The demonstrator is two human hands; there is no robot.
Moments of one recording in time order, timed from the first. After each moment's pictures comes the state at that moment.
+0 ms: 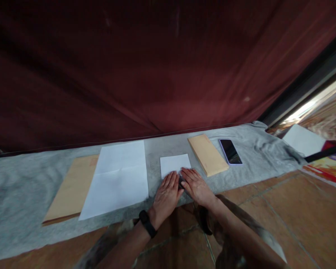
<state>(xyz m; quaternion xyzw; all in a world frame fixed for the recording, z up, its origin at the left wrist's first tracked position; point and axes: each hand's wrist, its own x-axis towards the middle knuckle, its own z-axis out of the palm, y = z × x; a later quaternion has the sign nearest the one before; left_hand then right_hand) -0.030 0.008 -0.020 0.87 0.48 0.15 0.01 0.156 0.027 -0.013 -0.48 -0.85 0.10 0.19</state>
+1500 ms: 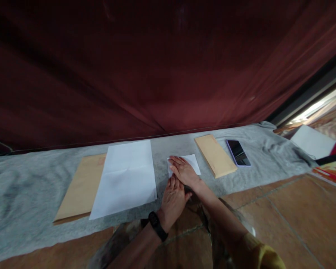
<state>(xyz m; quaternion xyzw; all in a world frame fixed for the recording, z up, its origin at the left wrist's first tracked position) -0.031 0.007 -0.006 0.83 0.54 0.12 0.04 0.080 0.104 -0.009 -0.46 -0.86 0.14 0.19</state>
